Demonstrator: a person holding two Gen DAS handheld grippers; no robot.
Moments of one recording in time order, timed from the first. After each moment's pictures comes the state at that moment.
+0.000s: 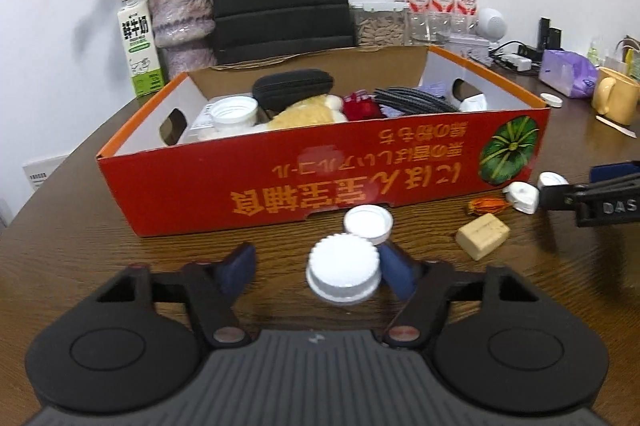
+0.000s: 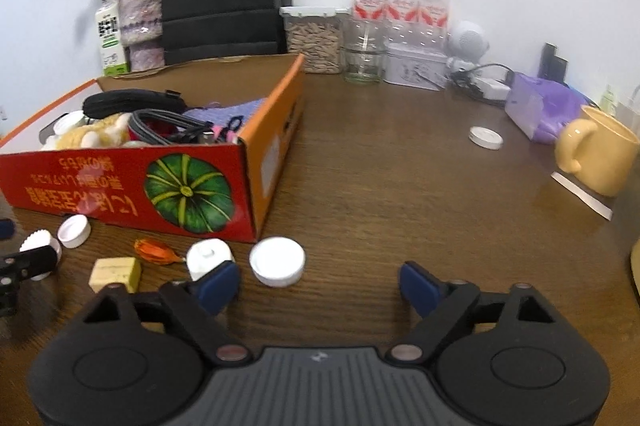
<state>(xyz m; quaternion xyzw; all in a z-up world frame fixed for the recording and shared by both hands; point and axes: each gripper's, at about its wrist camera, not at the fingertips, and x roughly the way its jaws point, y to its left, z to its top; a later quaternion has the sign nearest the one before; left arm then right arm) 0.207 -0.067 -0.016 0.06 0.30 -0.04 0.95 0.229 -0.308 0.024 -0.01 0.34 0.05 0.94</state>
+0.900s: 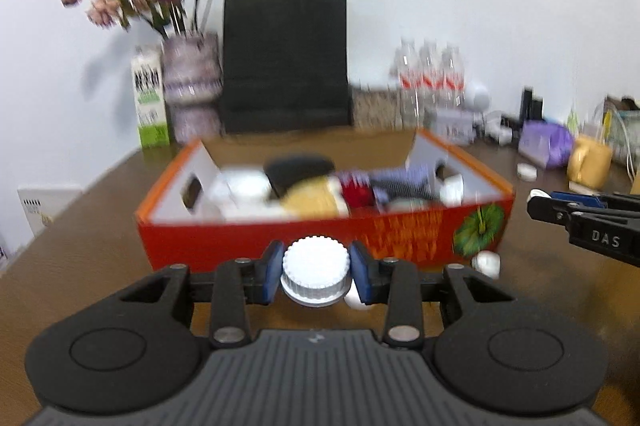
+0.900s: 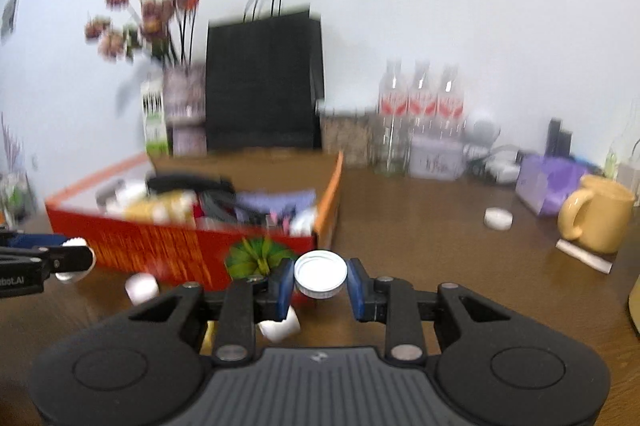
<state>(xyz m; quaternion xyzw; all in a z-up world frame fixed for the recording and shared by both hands) 0.178 -0.047 0.030 0.02 0.21 -0.05 0.98 0.175 -0.292 0.059 0.01 0.18 0.08 0.98</state>
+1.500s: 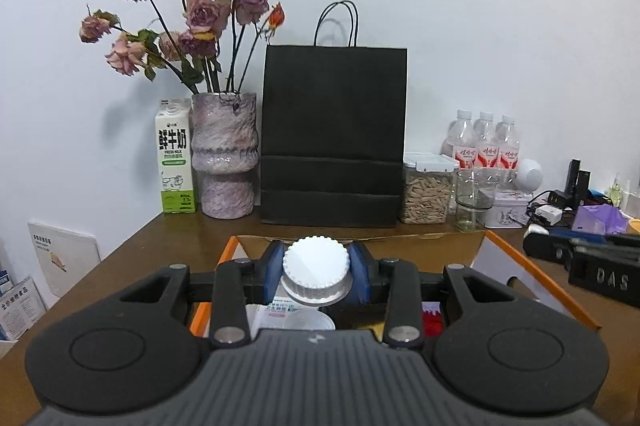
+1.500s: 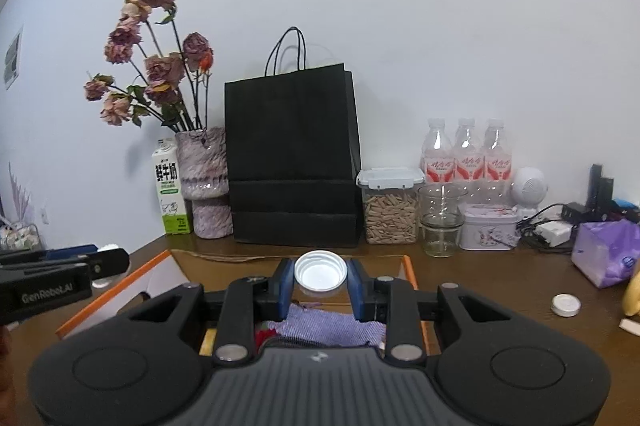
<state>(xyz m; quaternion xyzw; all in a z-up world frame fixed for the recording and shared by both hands) 0.278 -0.010 0.064 0.00 0.14 -0.02 0.99 0.266 -0.228 0.114 0.04 0.14 0.10 0.98</state>
